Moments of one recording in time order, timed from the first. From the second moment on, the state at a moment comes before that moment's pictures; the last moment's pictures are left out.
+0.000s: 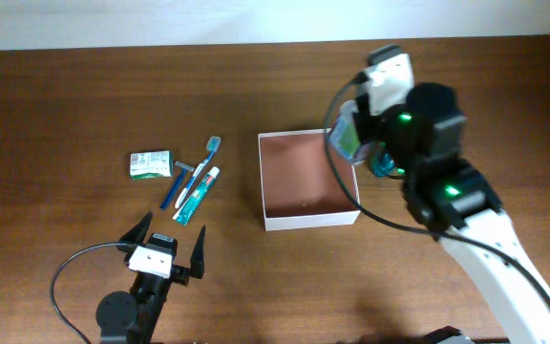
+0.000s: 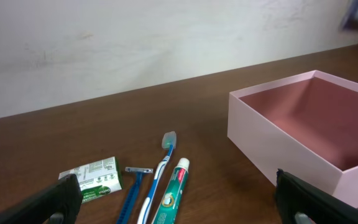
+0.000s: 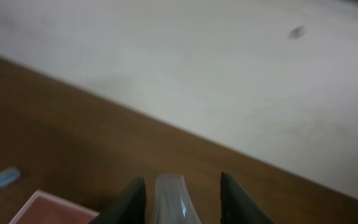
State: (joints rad) left arm -0.01 0.05 0.01 -0.05 0.26 0.11; right arm 0.36 1.31 1.19 -0.21 0.12 -0.21
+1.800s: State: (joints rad) left arm -0.01 0.05 0.01 -0.05 0.26 0.11; right arm 0.45 1.65 1.19 -0.22 0.38 0.02
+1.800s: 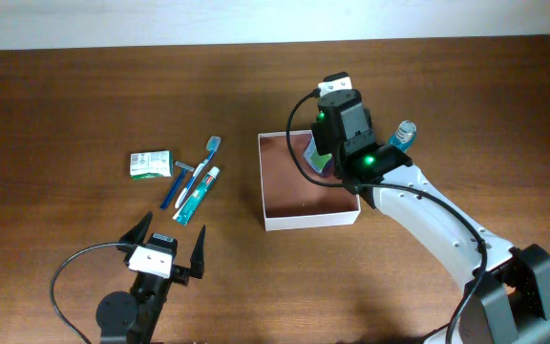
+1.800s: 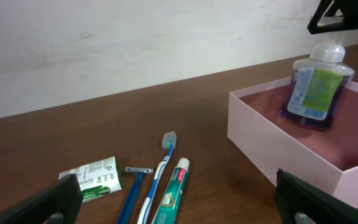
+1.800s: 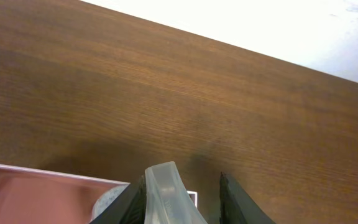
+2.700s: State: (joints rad) left arm -0.01 0.05 0.01 -0.05 0.26 0.11; right arm 0.45 1.65 1.21 -0.23 0.48 -0.02
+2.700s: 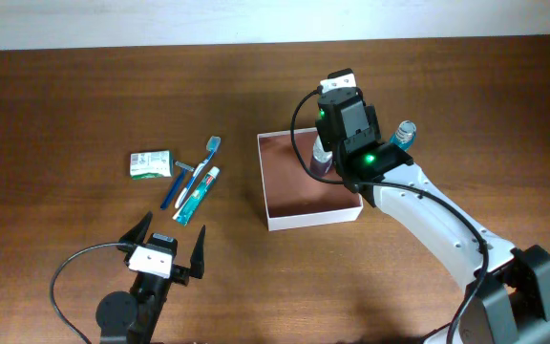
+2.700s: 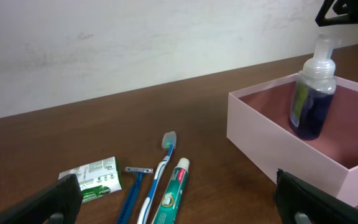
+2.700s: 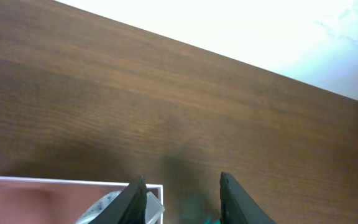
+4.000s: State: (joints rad) left arm -0.01 0.05 0.01 -0.05 0.26 0.11; right arm 0.68 1.57 1.23 -0.53 0.33 0.01
